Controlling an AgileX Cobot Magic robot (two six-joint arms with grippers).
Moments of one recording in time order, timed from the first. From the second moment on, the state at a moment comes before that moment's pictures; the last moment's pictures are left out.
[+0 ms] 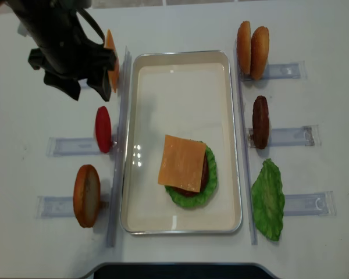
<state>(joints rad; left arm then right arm) -0.30 1.61 -1.35 0.00 1.22 -0.22 -0.02 -0.01 -0.50 0.06 1.14 -0.07</state>
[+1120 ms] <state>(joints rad) -0.05 1.61 -1.35 0.08 1.22 -0.07 -0.02 -0.01 -0.50 0.06 1.14 -0.07</state>
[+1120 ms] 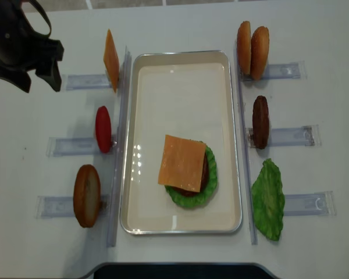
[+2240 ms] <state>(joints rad) -0.05 1.09 -1.03 0.08 1.23 -0.07 -0.02 -0.01 -0.50 0.06 1.14 -0.07</state>
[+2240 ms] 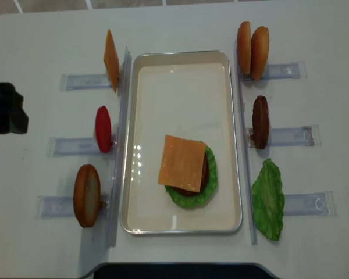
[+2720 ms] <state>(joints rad) -0.05 0.80 -0.84 0.07 1.24 -0.07 -0.02 -0.01 -0.50 0.06 1.14 -0.07</state>
